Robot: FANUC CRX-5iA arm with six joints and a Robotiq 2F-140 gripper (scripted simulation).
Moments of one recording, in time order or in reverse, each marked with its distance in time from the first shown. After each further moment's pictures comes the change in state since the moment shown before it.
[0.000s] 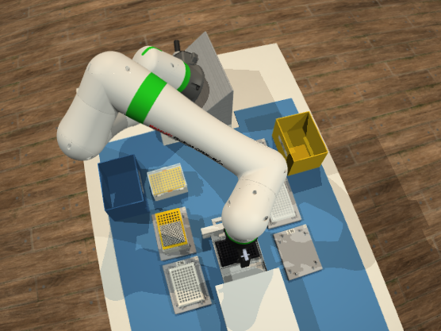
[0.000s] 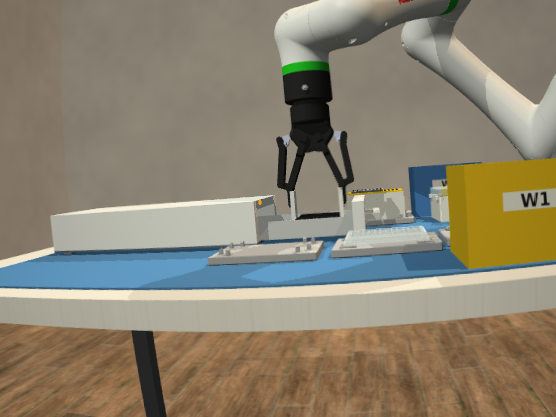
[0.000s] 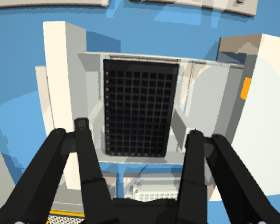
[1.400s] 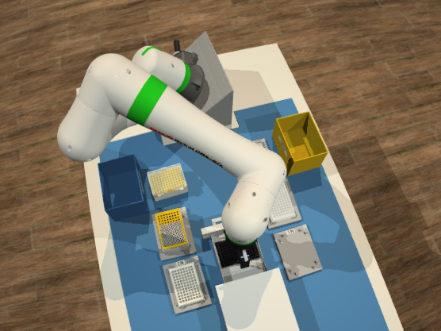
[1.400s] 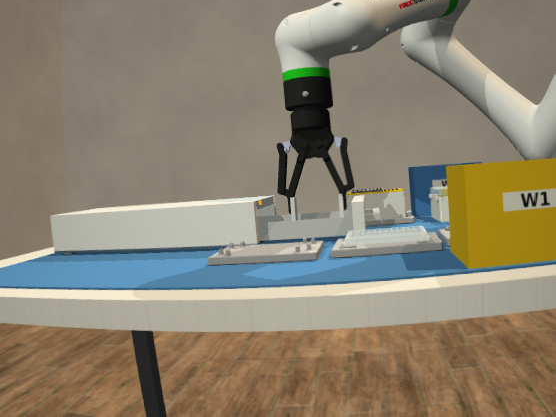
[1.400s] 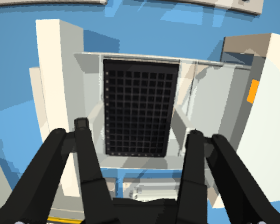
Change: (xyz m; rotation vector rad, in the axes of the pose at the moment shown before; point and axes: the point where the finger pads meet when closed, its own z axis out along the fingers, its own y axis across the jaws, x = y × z) arm 0.000 0.000 0.012 -0.001 0.000 0.000
